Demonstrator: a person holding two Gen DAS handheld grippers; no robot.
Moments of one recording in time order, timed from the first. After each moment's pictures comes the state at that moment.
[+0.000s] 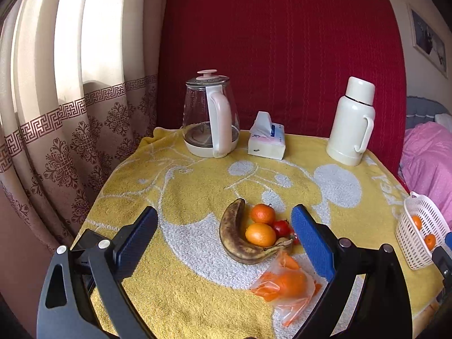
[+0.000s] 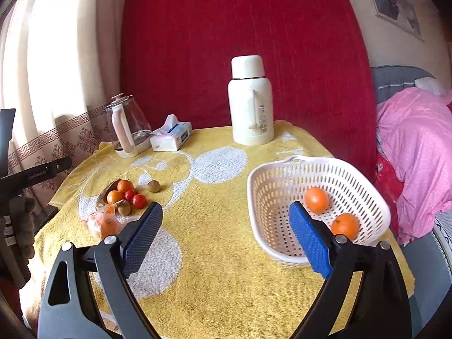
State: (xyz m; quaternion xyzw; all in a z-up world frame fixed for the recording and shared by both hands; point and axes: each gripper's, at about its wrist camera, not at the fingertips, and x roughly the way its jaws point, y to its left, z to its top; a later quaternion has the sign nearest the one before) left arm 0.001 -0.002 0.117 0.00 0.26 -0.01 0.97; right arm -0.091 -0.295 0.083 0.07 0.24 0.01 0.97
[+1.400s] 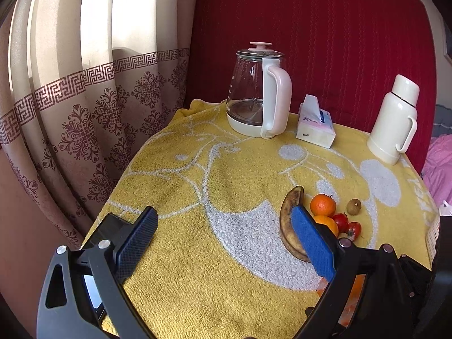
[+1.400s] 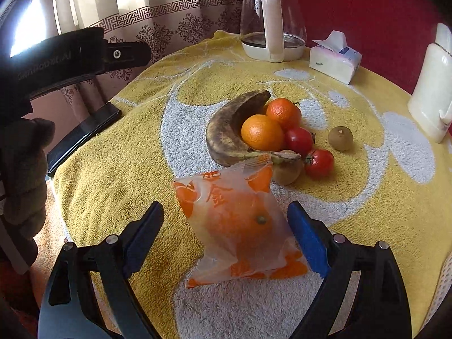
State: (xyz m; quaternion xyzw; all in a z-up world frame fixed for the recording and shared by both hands) left arm 0.032 0.058 0.086 -0.03 0.31 0.05 0.95; right arm 0.036 -0.098 0.012 -0.07 0.42 0.26 0.87
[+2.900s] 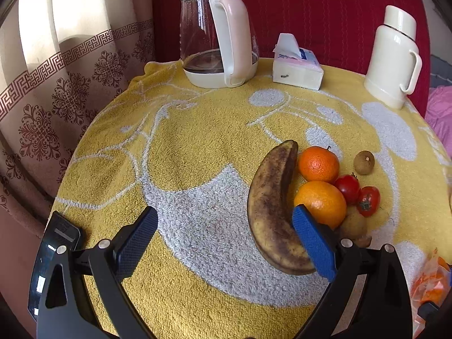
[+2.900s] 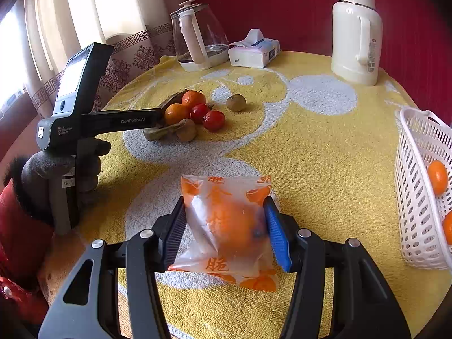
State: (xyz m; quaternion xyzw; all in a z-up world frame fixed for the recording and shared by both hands) left arm 0.090 0.010 0.023 0.04 0.40 0.01 0.92; right arm -0.027 -0.213 0.022 0.03 0.39 0.18 0.90
